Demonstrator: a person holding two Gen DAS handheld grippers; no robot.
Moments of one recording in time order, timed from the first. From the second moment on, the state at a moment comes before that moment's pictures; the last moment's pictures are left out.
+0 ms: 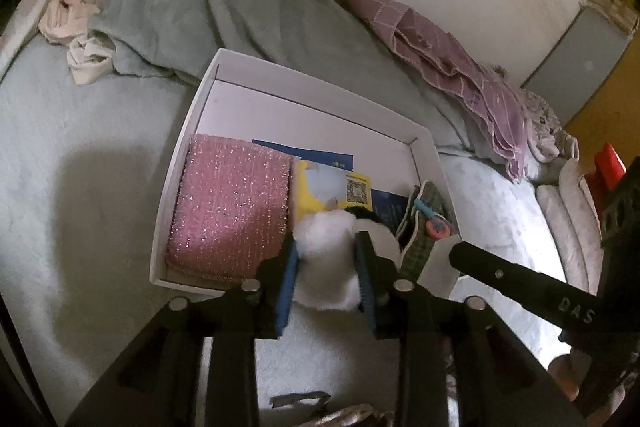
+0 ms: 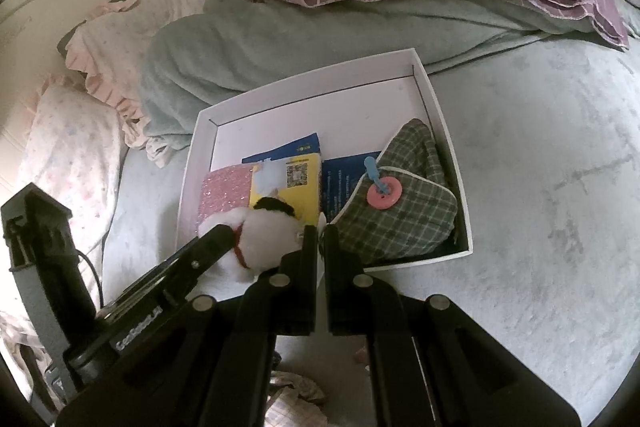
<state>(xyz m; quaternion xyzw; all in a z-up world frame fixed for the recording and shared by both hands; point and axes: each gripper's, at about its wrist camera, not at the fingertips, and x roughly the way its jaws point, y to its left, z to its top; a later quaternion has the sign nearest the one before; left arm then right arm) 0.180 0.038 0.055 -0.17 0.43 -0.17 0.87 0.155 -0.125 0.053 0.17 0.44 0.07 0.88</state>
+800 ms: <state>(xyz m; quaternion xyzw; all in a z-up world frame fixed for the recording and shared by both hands) 0.145 0.005 0.095 -0.02 0.50 -0.09 0.86 0.158 -0.146 0.058 0.20 0.42 0.10 0.88</state>
